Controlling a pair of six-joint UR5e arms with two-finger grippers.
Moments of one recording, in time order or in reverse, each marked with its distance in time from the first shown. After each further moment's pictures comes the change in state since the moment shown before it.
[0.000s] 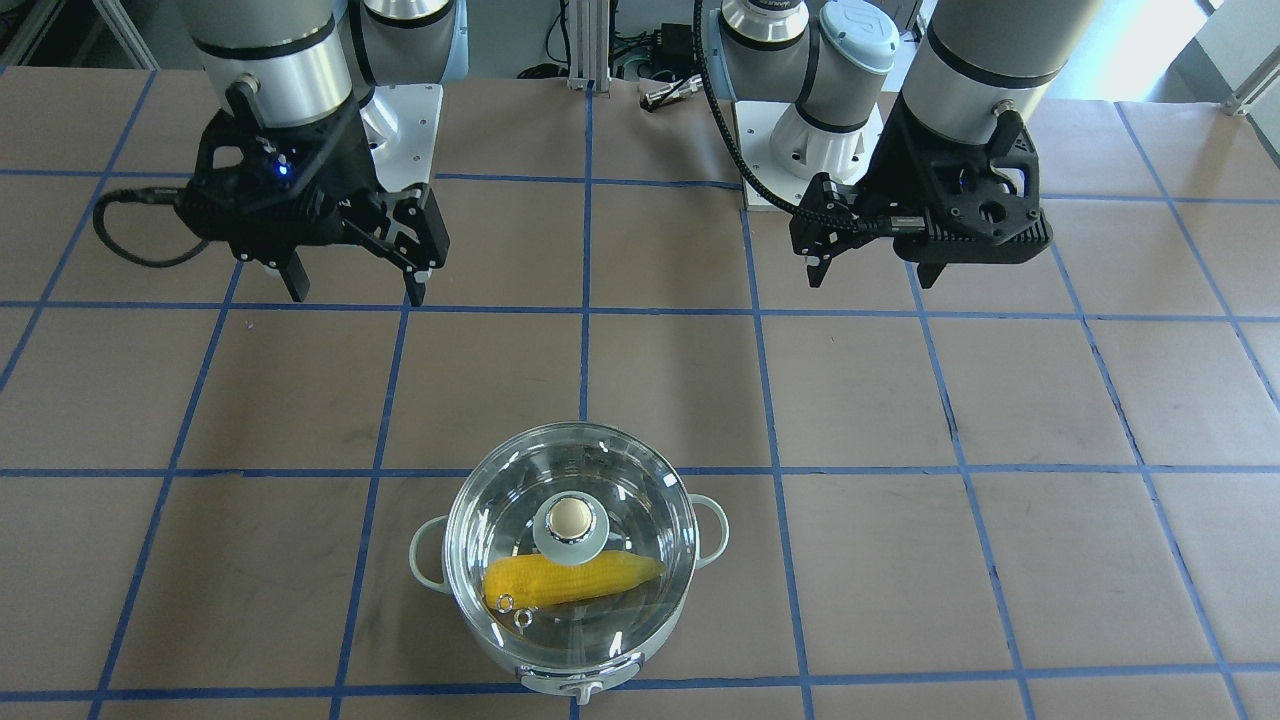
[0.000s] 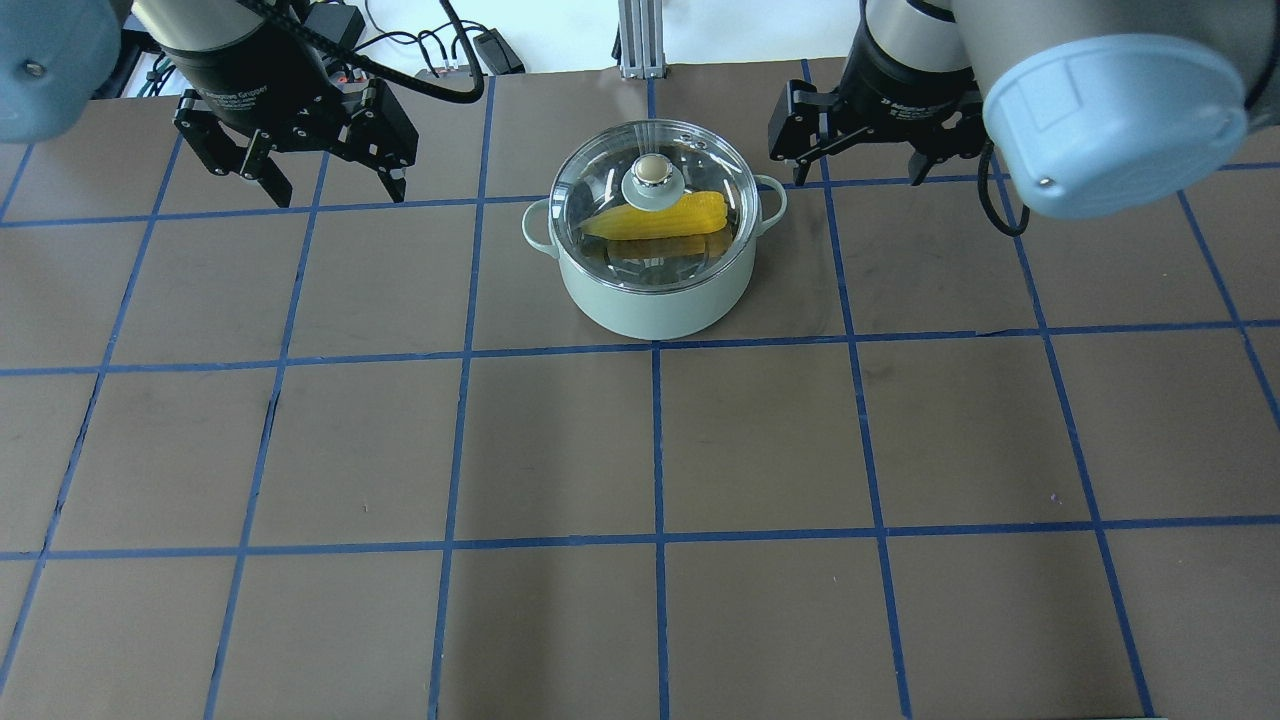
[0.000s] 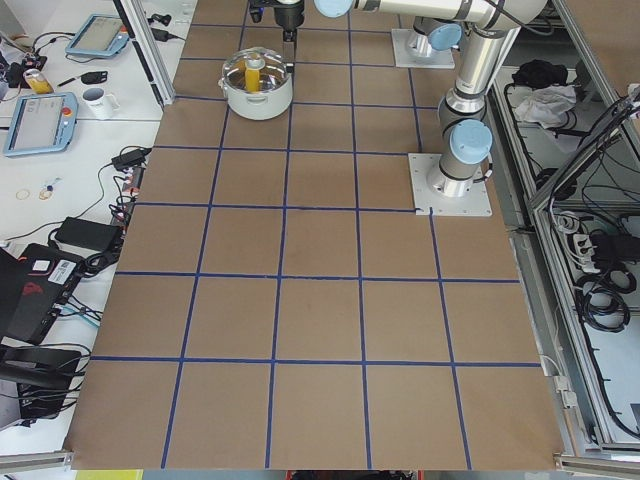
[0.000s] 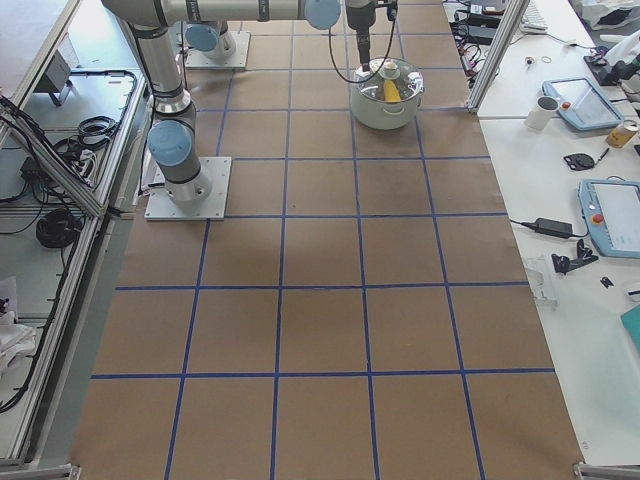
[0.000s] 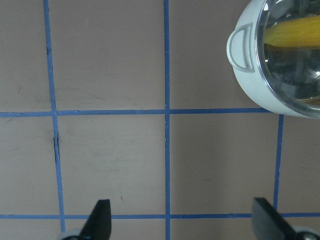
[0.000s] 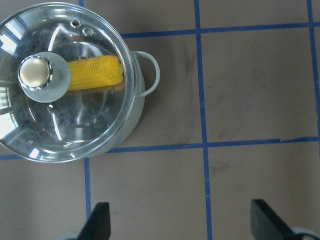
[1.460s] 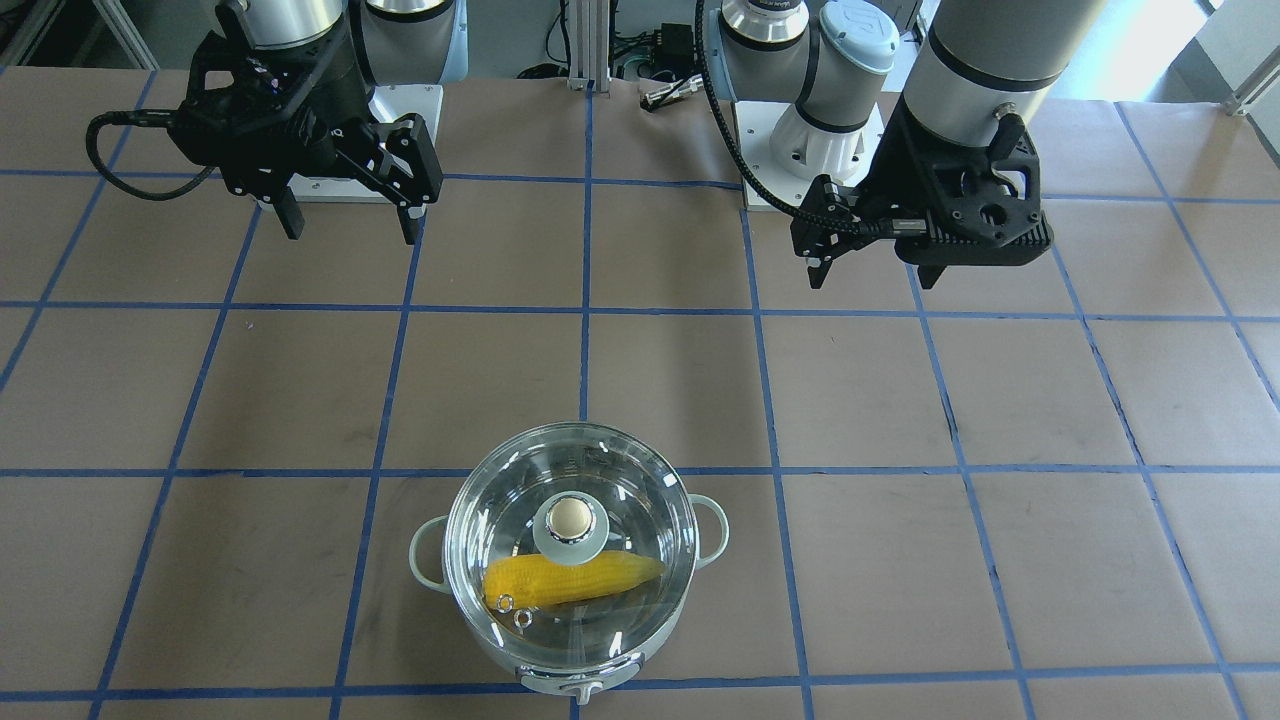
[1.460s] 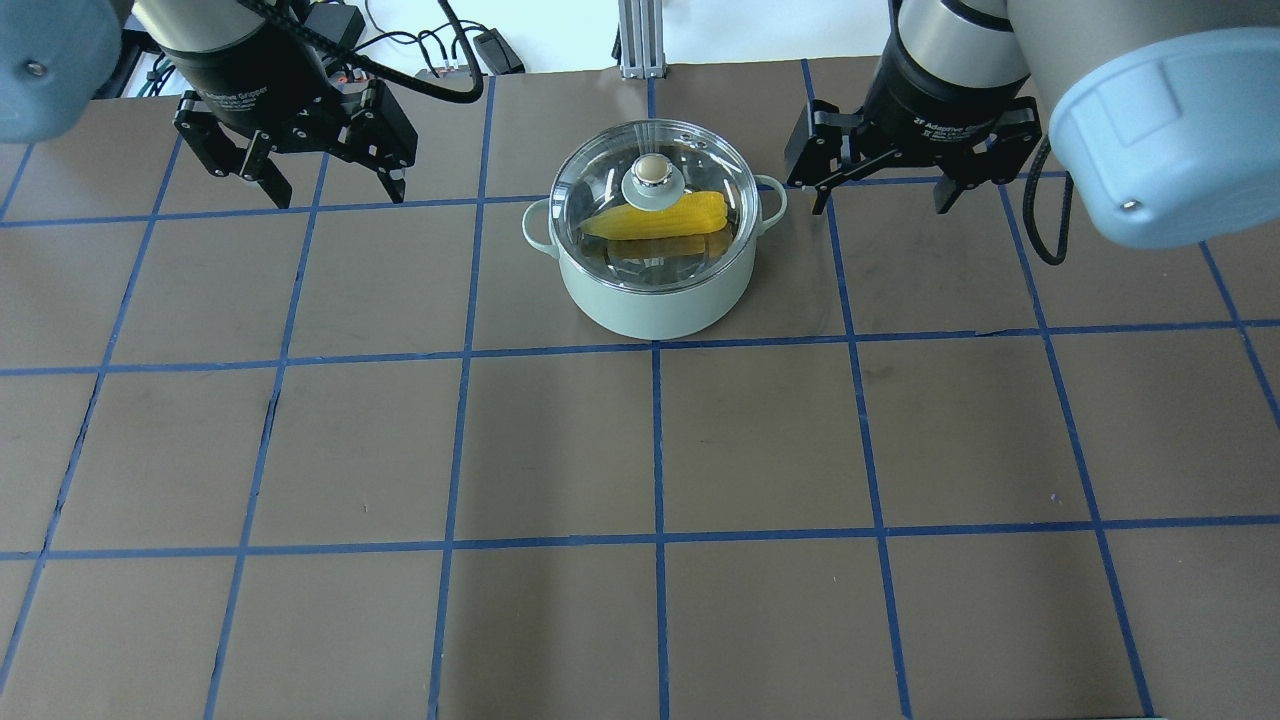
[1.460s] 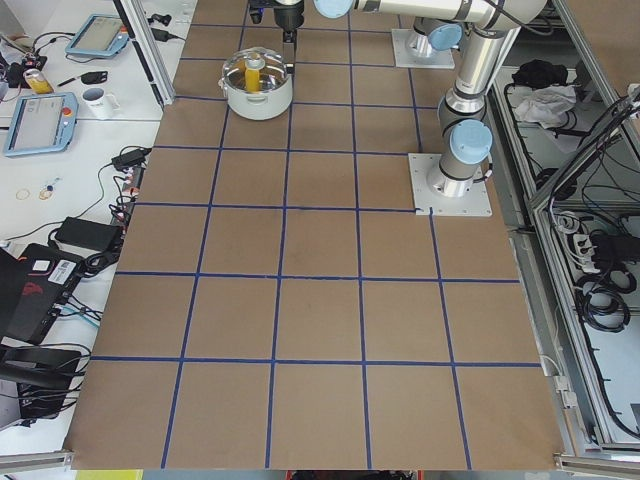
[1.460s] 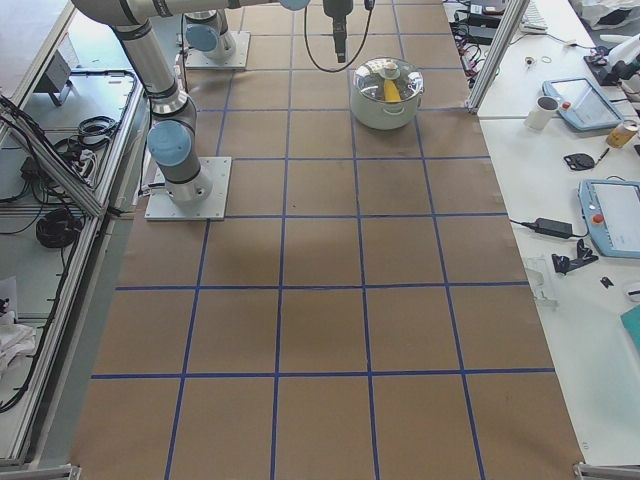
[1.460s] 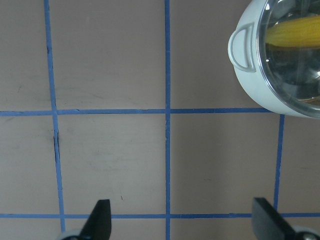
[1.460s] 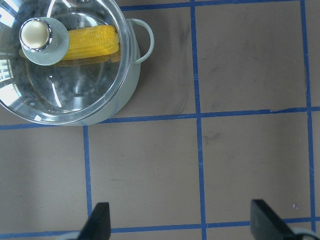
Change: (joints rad) left arm 0.002 -0.001 -0.002 -0.001 0.000 -0.001; right arm -0.001 -0.062 0.006 0.101 0.006 -0.005
